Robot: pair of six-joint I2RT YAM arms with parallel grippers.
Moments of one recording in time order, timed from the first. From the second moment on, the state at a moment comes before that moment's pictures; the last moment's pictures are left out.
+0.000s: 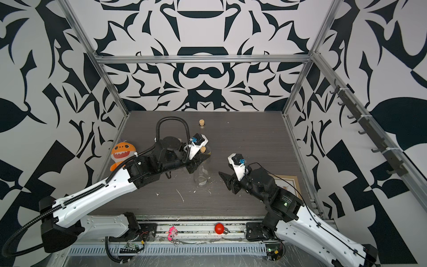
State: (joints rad) left arm -1.01 1.22 1.17 -0.36 -0.02 0.06; right arm 0.86 0.59 0.64 -0.38 0.05 0.18
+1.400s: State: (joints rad) left arm -1.25 1.36 1.24 -0.36 -0.90 -0.42; right arm 0.86 0.85 0.32 0.12 0.02 0.65
